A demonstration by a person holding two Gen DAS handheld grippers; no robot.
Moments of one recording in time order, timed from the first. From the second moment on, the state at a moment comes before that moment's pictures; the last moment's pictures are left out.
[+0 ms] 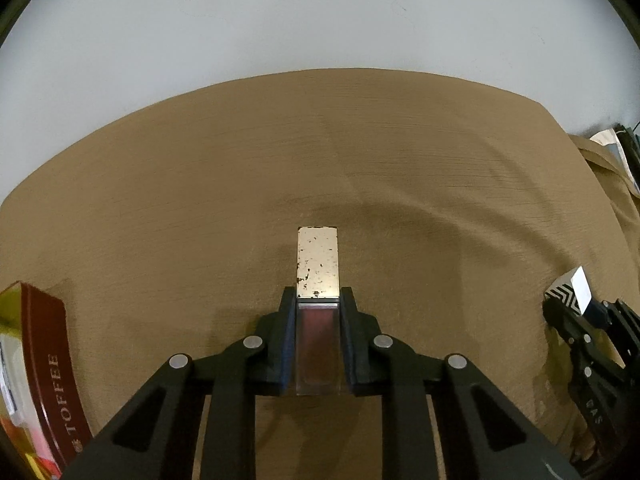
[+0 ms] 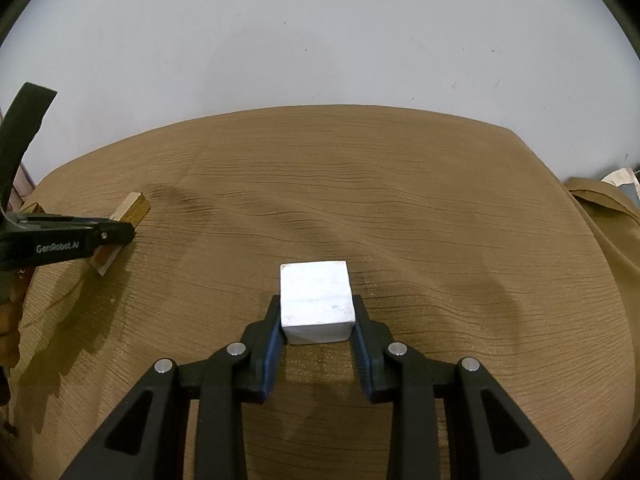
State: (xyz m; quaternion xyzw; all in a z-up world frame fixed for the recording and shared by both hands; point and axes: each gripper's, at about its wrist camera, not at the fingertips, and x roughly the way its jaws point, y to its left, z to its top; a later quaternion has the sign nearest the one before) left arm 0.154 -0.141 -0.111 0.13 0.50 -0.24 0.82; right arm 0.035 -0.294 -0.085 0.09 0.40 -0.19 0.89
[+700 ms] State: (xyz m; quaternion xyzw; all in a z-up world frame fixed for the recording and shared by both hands) left arm 0.120 -0.110 -0.069 0.12 0.49 -0.22 0.84; right arm 0.037 -0.291 -0.086 0.09 0.41 -0.19 0.89
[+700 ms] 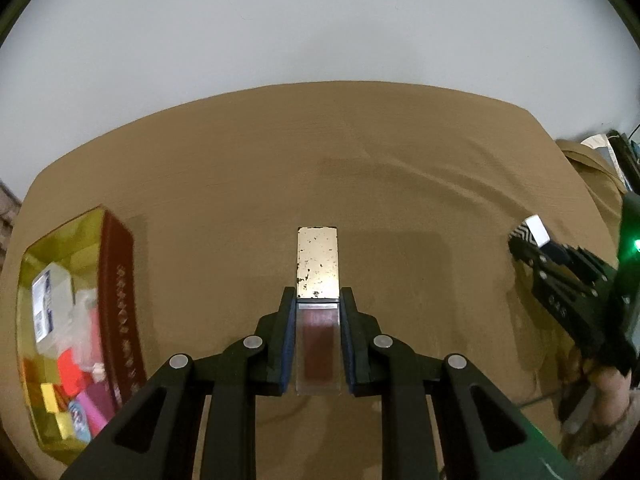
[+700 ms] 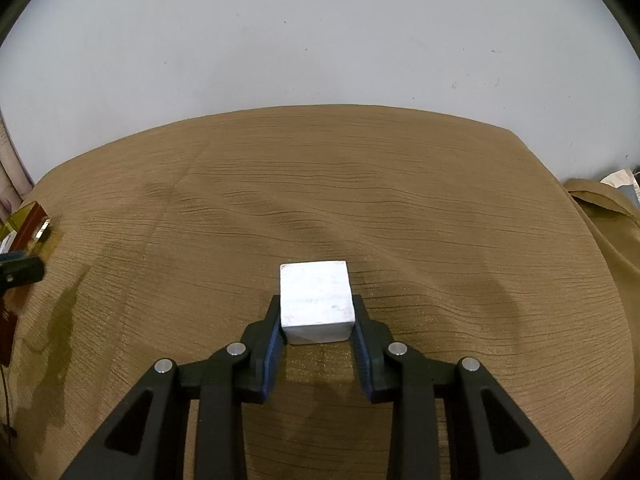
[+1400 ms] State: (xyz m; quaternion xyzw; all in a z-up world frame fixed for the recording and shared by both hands) left arm 0.099 -0.004 -0.049 0.07 0.49 -0.13 0.86; right arm 0.039 -0.288 -0.089 0.09 0.41 -0.19 0.89
